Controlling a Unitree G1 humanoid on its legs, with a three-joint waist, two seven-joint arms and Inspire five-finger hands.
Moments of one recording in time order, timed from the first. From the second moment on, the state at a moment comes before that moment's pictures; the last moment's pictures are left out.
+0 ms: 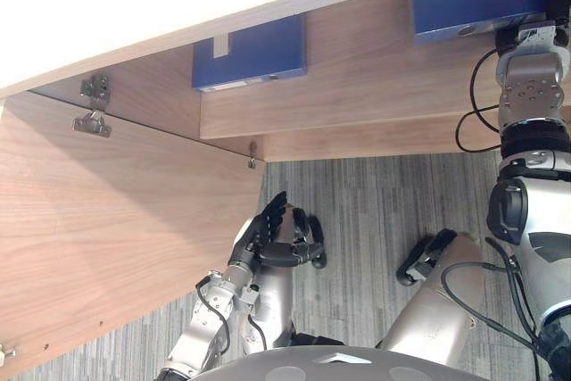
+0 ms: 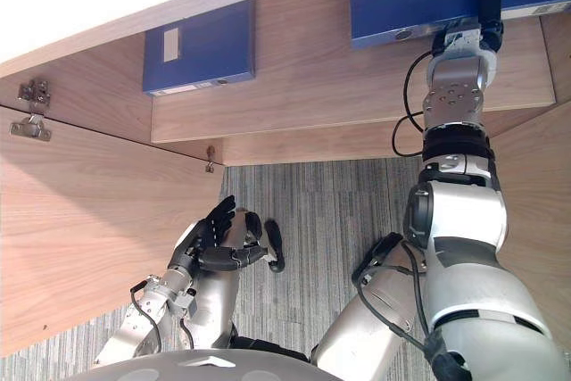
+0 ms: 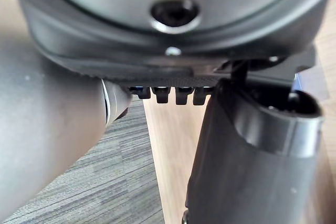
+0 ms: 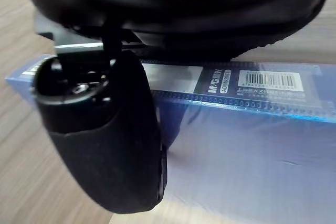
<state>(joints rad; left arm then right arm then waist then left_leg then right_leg) 0.25 0.21 -0.36 0.13 -0.24 -0.13 -0.06 -1.15 -0.60 -0.15 0.96 1.30 -0.16 -0.35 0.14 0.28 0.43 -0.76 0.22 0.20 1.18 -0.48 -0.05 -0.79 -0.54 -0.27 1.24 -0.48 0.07</state>
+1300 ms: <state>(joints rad) 0.25 0.22 -0.36 0.13 -0.24 -0.12 -0.08 -1.15 -0.63 -0.21 1.07 1.13 0.02 -0.30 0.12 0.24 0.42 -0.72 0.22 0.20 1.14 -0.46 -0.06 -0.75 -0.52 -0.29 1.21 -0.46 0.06</state>
